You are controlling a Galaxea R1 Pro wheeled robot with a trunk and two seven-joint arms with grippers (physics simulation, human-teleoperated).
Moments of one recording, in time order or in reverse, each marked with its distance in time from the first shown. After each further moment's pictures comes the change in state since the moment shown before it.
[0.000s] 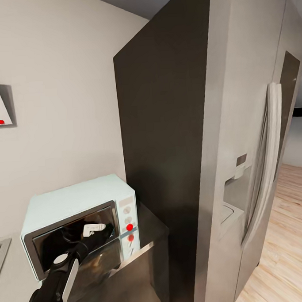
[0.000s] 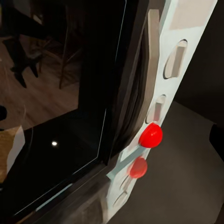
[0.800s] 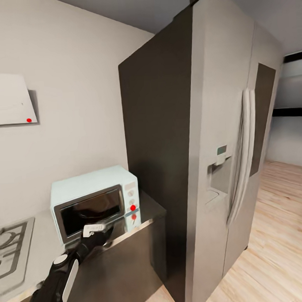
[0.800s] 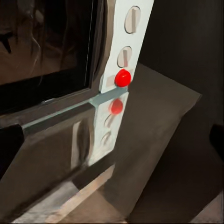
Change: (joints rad) left arm 0.000 0.000 0.003 0.006 0.000 -0.002 0.000; right arm 0.000 0.000 0.000 0.000 0.000 -0.001 0.000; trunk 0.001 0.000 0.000
